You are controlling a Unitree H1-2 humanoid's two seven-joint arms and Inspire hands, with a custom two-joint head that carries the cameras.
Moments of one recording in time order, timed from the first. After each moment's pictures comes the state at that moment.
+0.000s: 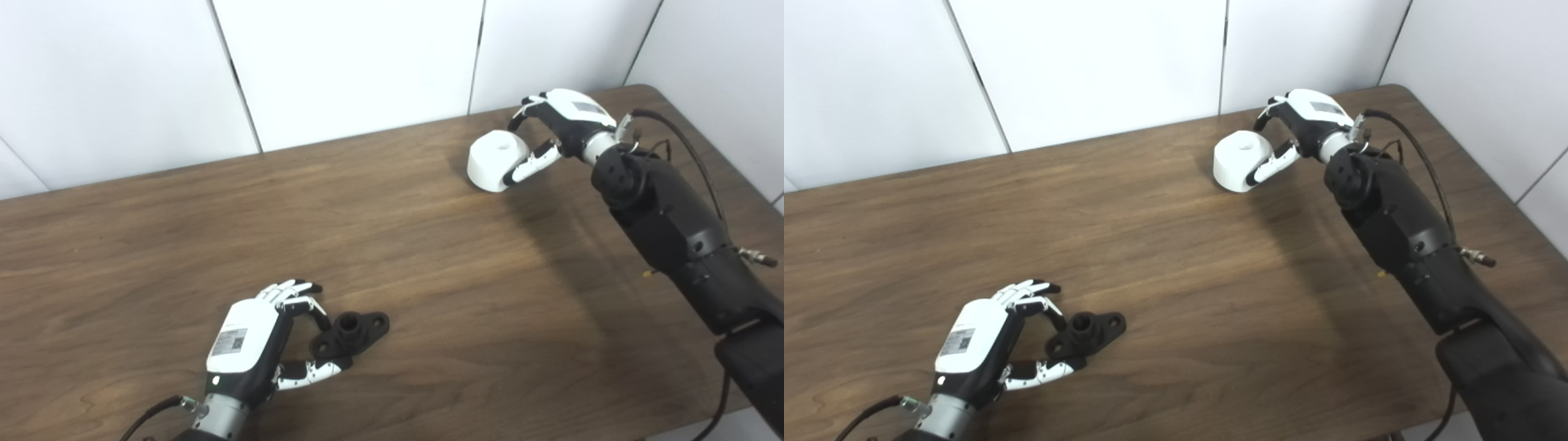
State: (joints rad) left arm 0.05 0.24 -0.36 -0.21 0.87 -0.04 -0.12; right arm -0.51 -0.63 0.22 0.19 -0.67 0.31 0.29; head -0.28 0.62
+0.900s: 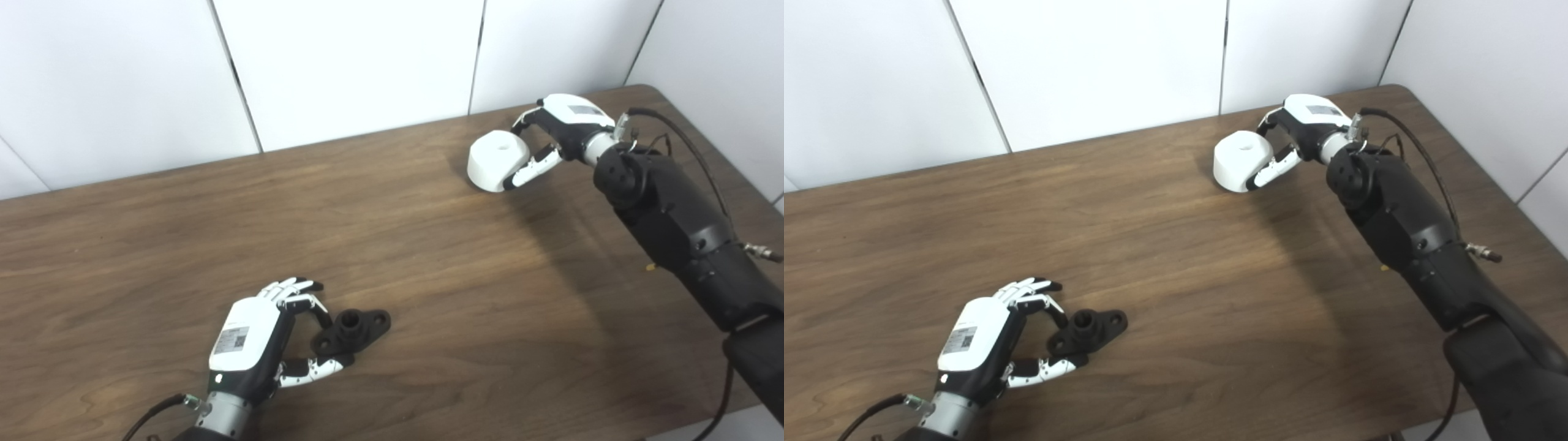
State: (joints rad) left arm 0.04 0.24 -0.37 -0.19 0.87 -0.04 -0.09; right arm -0.52 -0.65 0.23 0.21 -0.70 0.28 0.30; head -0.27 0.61
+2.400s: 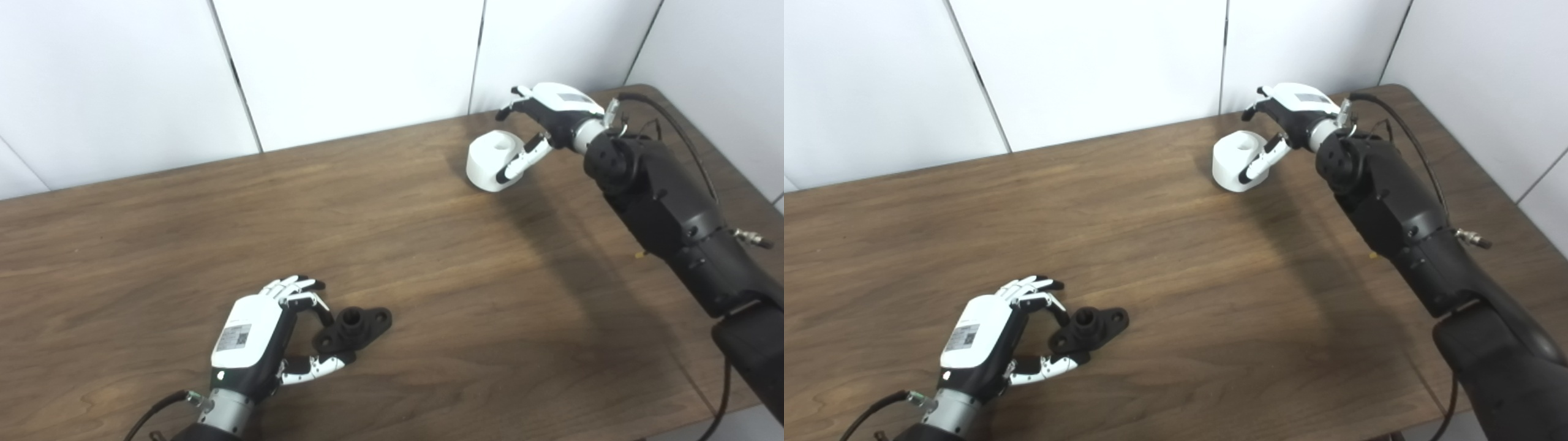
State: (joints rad) left arm 0.03 0.24 -0.38 -0.18 0.87 -0.03 -0.09; right arm -0.57 -0.64 0.24 0.18 -0.70 0.32 0.38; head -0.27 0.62
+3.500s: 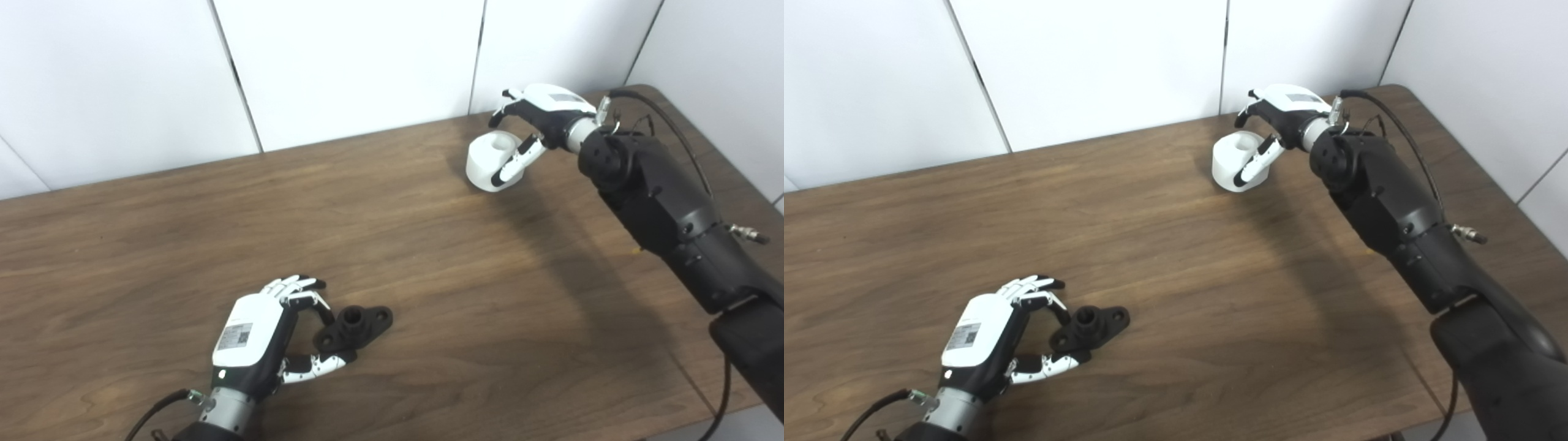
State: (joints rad) left arm 0.02 0.24 -0.39 -0.18 0.87 -0.02 -0.09; right arm -0.58 -0.63 0.26 0.18 -0.70 0.32 0.41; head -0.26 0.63
